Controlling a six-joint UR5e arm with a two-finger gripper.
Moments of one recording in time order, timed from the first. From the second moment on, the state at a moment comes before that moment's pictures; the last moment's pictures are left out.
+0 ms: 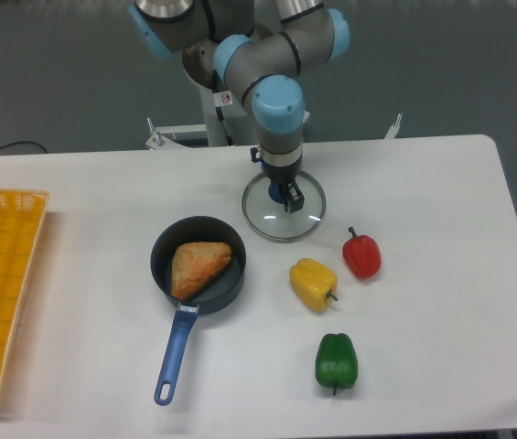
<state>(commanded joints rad) 2.60 -1.68 -2.24 -0.80 1.63 1.69</state>
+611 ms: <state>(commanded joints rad) 2.56 -1.67 -2.07 -1.05 1.63 1.63</state>
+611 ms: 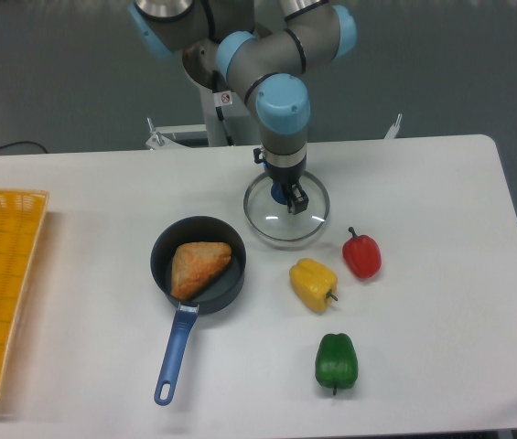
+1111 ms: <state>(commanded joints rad) 2.56 -1.66 -2.02 -1.08 1.62 1.62</state>
